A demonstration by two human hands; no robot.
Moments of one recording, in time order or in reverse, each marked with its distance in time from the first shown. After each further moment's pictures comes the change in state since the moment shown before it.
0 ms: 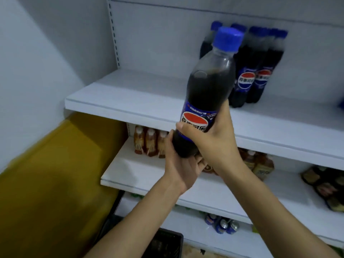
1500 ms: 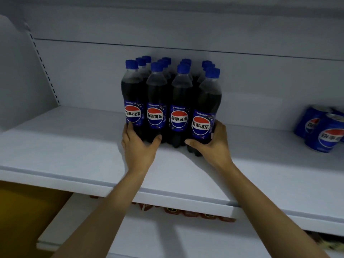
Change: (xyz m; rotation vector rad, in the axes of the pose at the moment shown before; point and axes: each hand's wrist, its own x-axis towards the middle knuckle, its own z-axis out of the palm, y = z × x) left_hand 0.224 -0.015 0.059 1.398 0.545 0.842; right_hand 0.168 0.163 -0.210 -0.328 0.190 0.017
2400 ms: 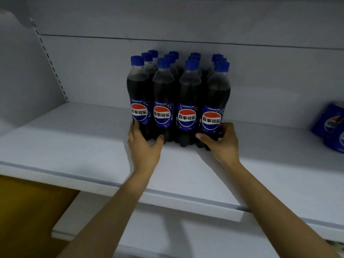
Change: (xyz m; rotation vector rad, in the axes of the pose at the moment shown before) left_hand -0.005 0.008 -0.006 -0.048 -0.018 -0.047; right_hand 0.011 0.008 0.006 0.068 0.052 0.211
